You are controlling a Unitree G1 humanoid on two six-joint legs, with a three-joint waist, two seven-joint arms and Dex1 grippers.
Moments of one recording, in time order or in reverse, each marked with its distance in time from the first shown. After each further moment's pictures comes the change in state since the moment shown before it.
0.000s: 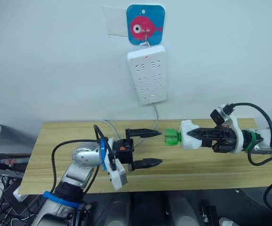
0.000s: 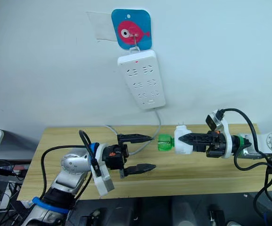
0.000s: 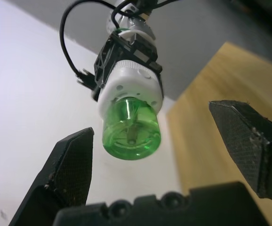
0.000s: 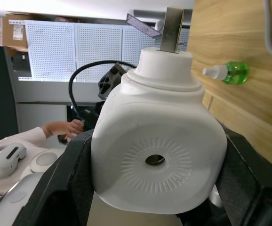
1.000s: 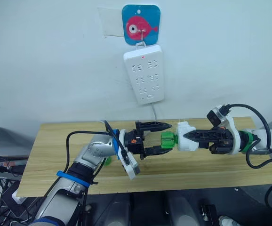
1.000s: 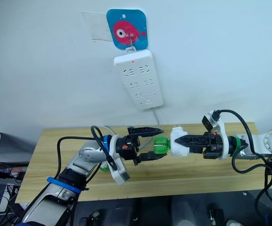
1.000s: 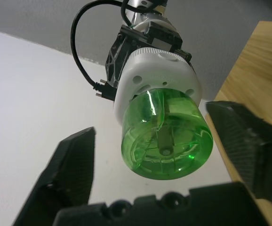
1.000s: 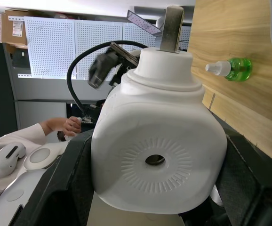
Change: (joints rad) left arm -0.172 0.001 -0.105 0.222 0.182 -0.185 0.269; right arm 0.004 -0.005 0.037 -0.041 0.044 -0.047 -0.033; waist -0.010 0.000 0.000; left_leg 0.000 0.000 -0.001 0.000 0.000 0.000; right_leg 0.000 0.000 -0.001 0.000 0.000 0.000
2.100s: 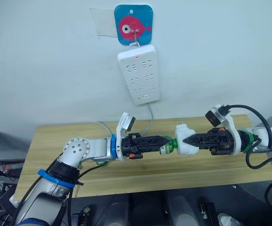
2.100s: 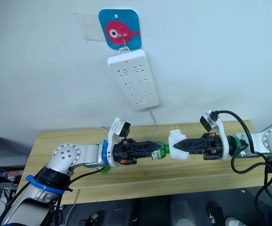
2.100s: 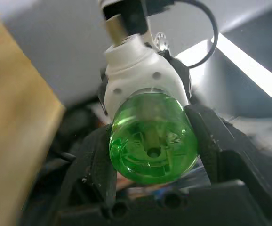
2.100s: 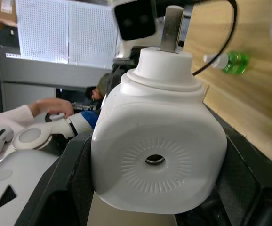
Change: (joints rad) left arm 0.036 0.168 0.051 -0.206 -2.077 2.318 0.260; right arm -0.019 -0.012 -0.019 -0.072 -0.168 0.046 0.134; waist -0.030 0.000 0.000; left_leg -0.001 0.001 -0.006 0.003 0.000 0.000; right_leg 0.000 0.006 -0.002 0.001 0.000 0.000
